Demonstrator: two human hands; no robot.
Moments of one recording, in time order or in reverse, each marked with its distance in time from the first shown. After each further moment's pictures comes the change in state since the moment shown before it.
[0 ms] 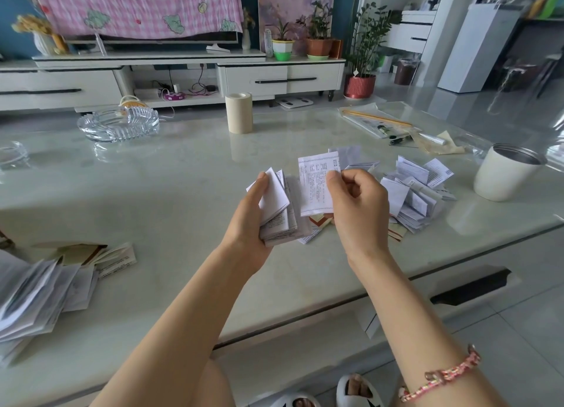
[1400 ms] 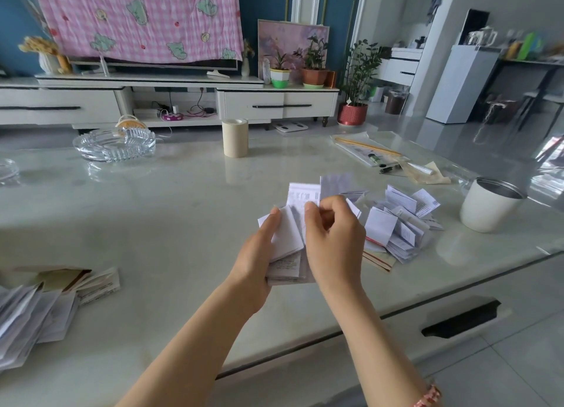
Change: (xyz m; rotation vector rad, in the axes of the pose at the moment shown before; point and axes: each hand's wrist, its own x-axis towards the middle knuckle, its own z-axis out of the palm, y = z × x) left_hand -0.001 -0.016 0.013 0.121 0.022 0.023; right_hand -0.004 0.002 0.013 -0.211 0.044 -0.221
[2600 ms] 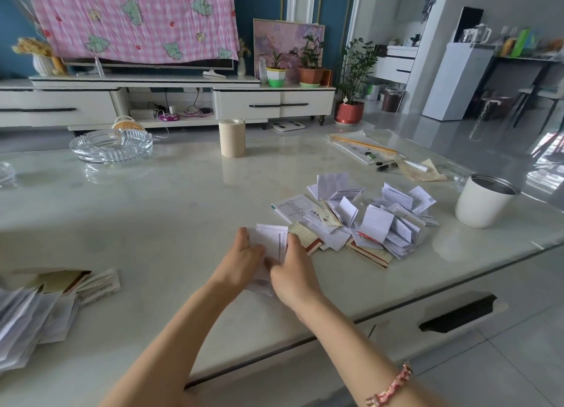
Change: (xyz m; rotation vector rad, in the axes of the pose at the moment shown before) left_hand 0.013 -0.005 -0.034 0.618 0.152 0.163; right_hand -0.032 0.019 0.030 0.050 -0.543 0.362
